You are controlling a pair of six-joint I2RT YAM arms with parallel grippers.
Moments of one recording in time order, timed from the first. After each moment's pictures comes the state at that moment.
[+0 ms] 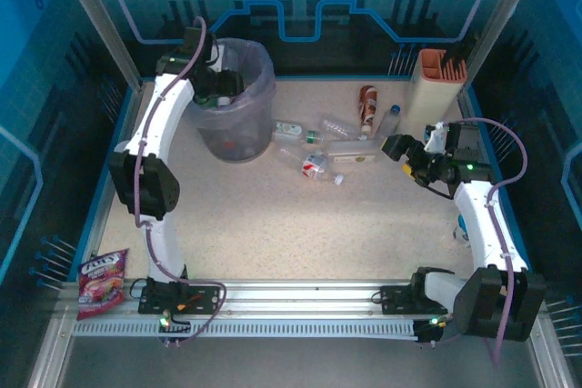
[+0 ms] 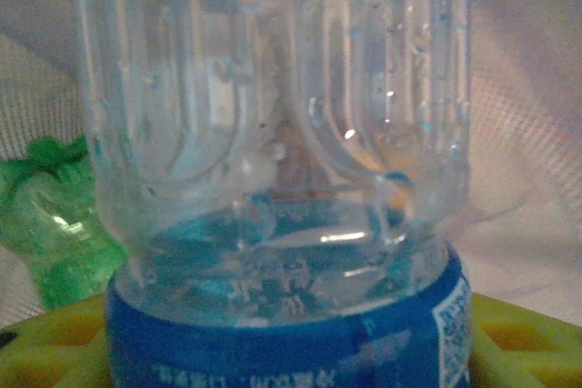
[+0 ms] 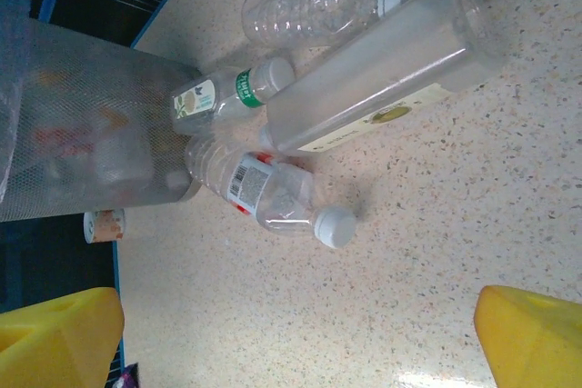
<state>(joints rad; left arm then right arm) -0.10 2.00 2.08 -1.02 0.13 -0.19 -0.15 1.13 0.91 -0.63 -0.63 0.55</state>
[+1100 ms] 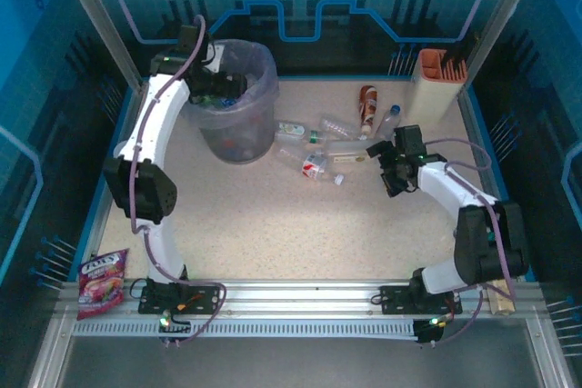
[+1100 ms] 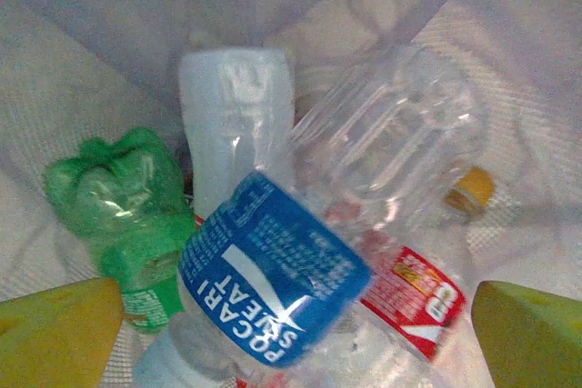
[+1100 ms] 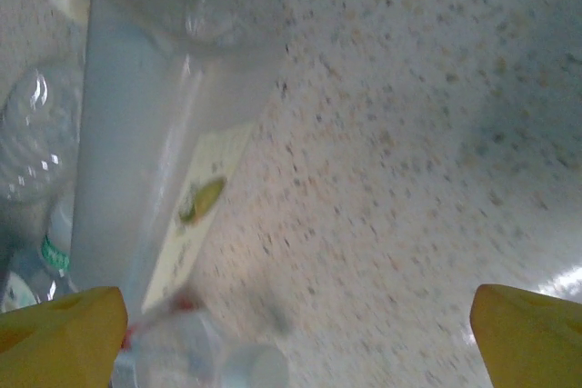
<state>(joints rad) -0.10 1.94 2.12 -1.08 0.12 -0.09 0.13 1.48 0.87 -0.40 -0.11 1.26</state>
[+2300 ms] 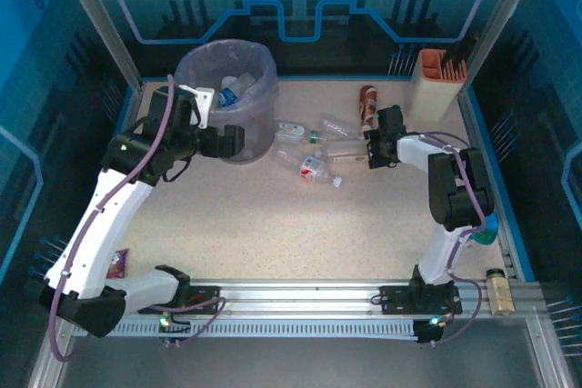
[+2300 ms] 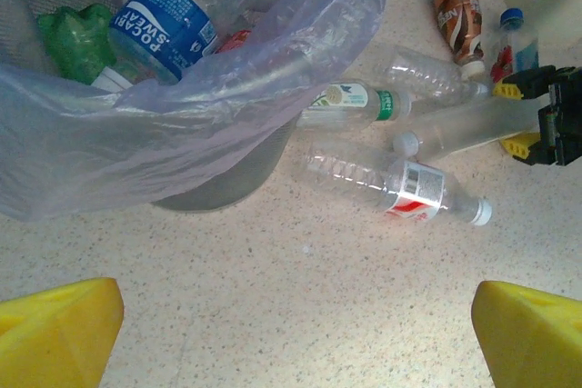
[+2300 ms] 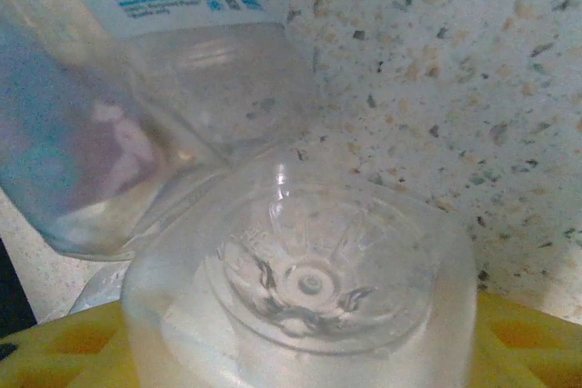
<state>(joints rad) -0.34 1.18 1.47 -1.01 0.02 -0.22 0.14 1.87 1.13 -0.24 -0.04 1.55</state>
